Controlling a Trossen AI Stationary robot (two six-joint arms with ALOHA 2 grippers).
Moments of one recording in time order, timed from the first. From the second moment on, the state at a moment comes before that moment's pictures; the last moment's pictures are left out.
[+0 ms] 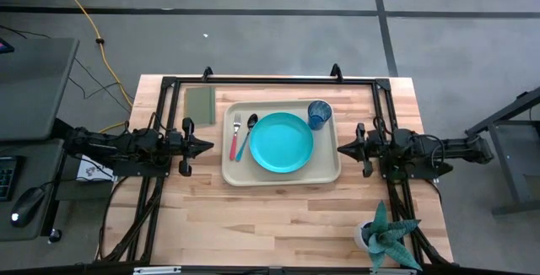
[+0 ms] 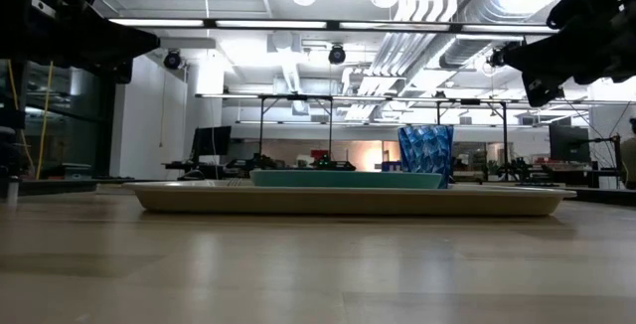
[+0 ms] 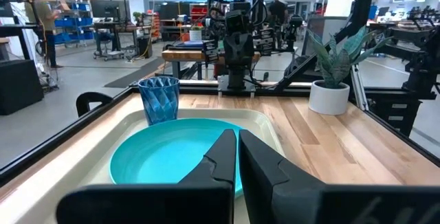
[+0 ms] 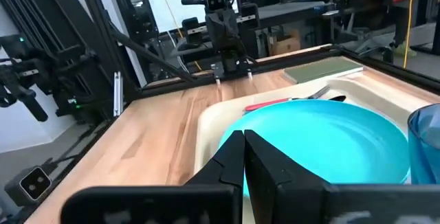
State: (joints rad) left arm -0.01 0.05 0.01 0.04 -0.19 0.00; right arm 0.03 0.05 0.01 0.01 0.02 0.20
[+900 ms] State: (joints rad) left arm -0.01 0.00 0.01 0.04 -0.19 0.00; right arm 0.03 0.00 0.01 0.02 0.01 0.23
